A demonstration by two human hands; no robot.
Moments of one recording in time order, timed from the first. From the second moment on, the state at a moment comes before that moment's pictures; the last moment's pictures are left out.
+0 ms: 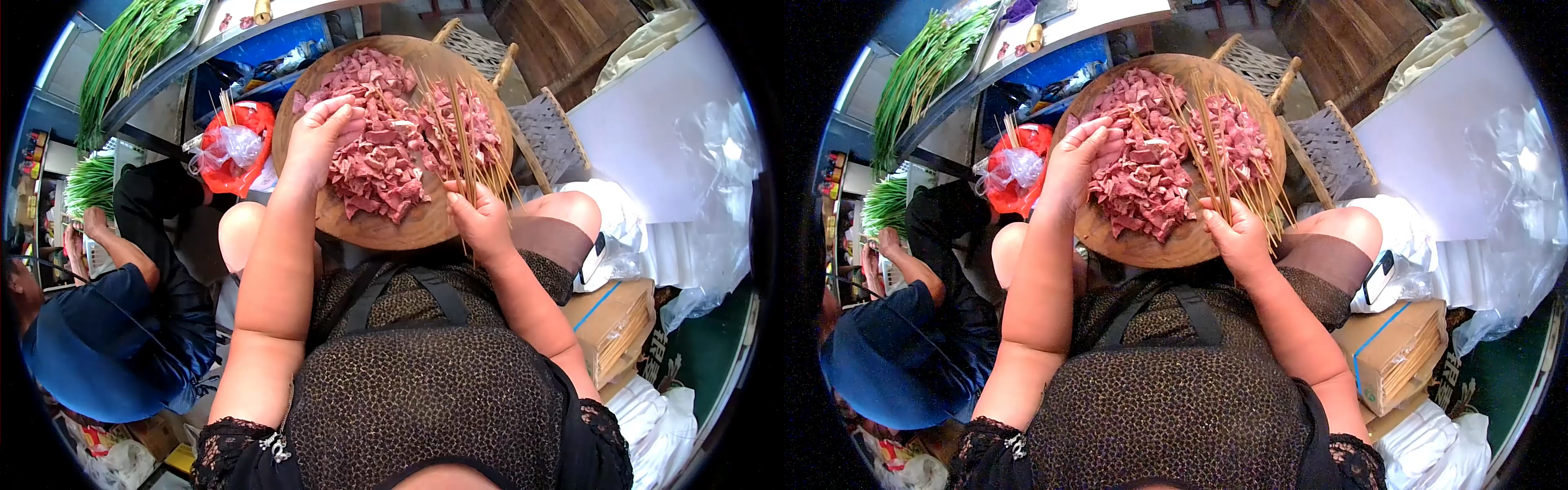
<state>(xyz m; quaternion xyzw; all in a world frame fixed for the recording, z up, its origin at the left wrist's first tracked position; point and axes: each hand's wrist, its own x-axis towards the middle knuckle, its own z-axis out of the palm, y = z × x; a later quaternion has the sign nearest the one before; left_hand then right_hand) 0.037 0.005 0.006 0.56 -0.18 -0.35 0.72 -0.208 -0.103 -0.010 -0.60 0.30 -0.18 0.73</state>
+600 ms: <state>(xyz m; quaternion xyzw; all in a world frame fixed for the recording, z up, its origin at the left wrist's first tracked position) -0.001 -0.002 0.017 0.52 -0.13 -0.51 0.67 -0.207 -0.095 -0.004 -0.62 0.30 -0.18 0.70</state>
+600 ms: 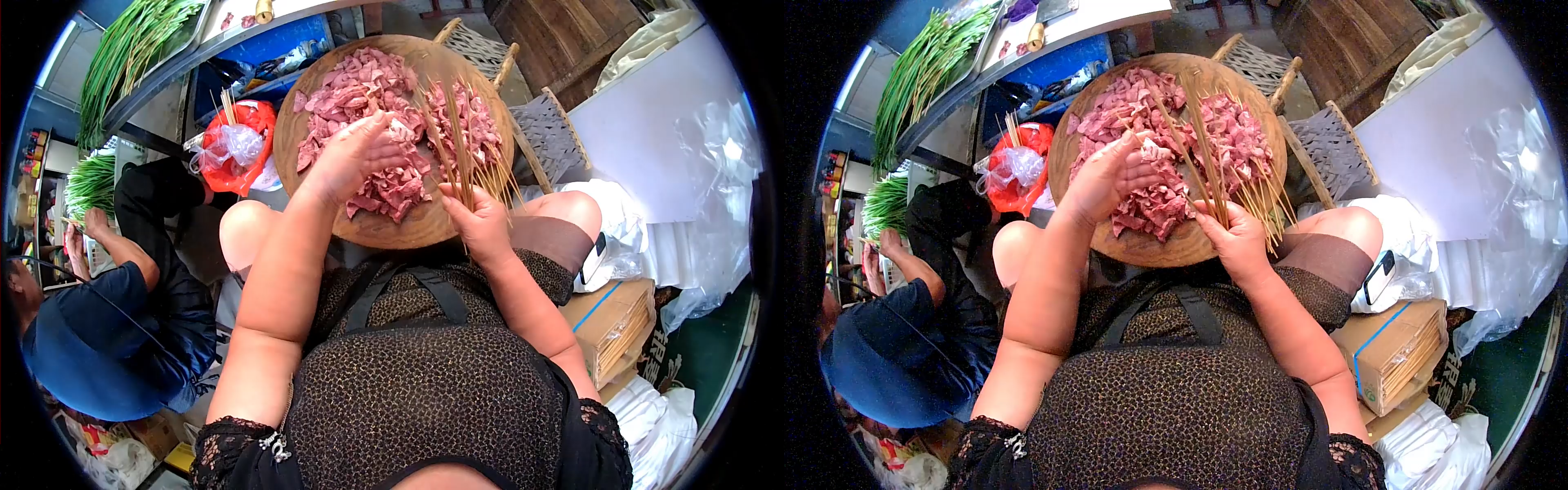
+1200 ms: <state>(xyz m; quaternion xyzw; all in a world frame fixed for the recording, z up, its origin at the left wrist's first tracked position) -0.045 -0.023 -0.016 0.28 0.02 -0.46 0.84 -0.182 -0.077 -0.020 -0.65 0.27 -0.15 0.69</state>
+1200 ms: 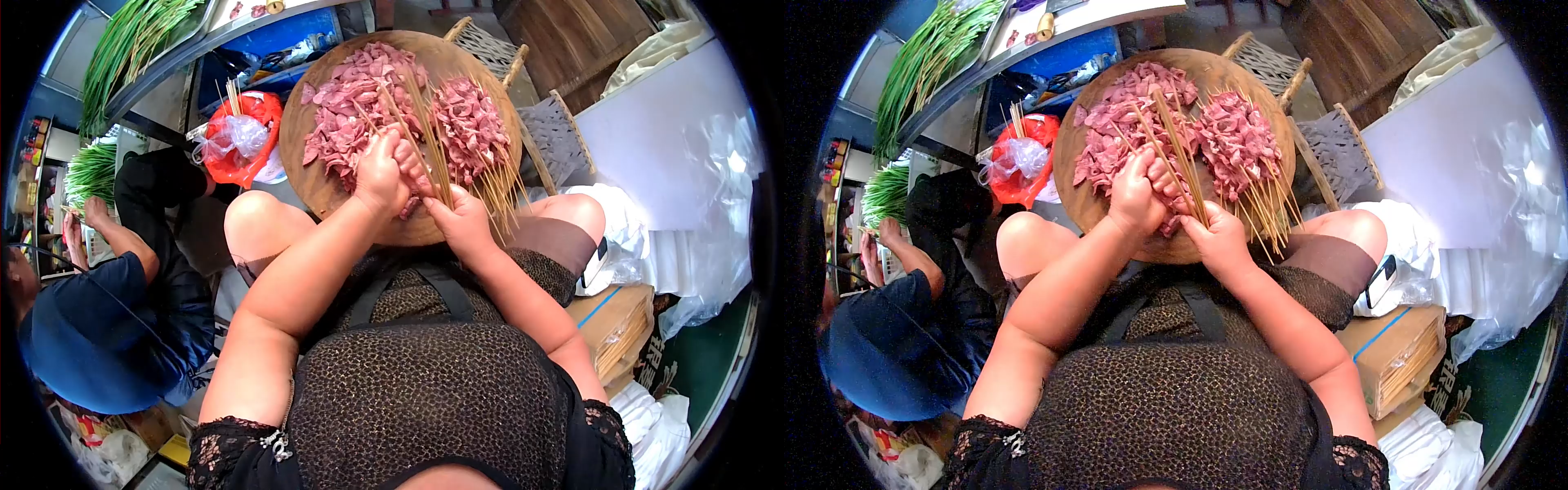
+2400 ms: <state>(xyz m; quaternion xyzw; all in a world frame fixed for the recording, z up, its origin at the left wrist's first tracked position) 0.036 0.007 0.000 0.48 -0.03 -0.41 0.78 -0.215 -0.086 -0.018 -0.58 0.31 -0.11 0.74</state>
